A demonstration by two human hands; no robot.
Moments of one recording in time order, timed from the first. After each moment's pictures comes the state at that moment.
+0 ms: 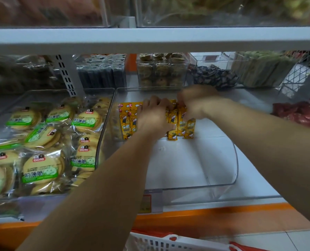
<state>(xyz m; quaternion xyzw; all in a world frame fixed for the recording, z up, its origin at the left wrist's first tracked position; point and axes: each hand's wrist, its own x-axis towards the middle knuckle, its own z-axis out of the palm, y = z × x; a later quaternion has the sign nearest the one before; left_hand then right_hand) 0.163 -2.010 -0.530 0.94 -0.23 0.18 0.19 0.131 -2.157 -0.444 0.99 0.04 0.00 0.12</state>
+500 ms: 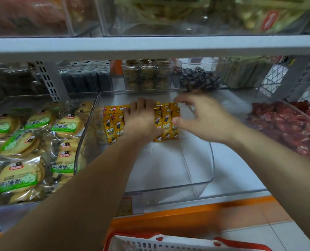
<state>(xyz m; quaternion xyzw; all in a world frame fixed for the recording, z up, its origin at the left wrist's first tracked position) 0.155 -2.021 -0.533 0.94 -0.22 0.24 0.12 0.037 -2.178 -0.447 0.96 0.04 0.15 -0.21</state>
